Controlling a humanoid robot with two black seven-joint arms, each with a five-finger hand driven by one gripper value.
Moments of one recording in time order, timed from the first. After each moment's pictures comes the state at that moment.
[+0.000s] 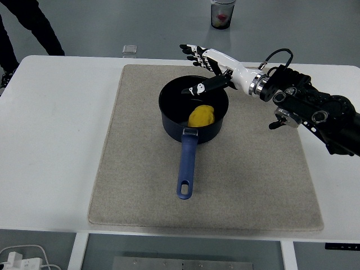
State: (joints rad) left arm 0.00 0.00 0.02 -0.14 0.05 0.02 0.03; right arm 1.21 -0.13 0.02 0.67 -0.51 0.13 0.41
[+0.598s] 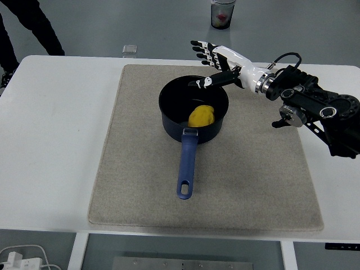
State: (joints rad) left arm 0.00 0.00 0.02 -0.14 0.05 0.02 0.03; right arm 1.20 -0.16 0.03 0.67 -0.31 0.13 0.34
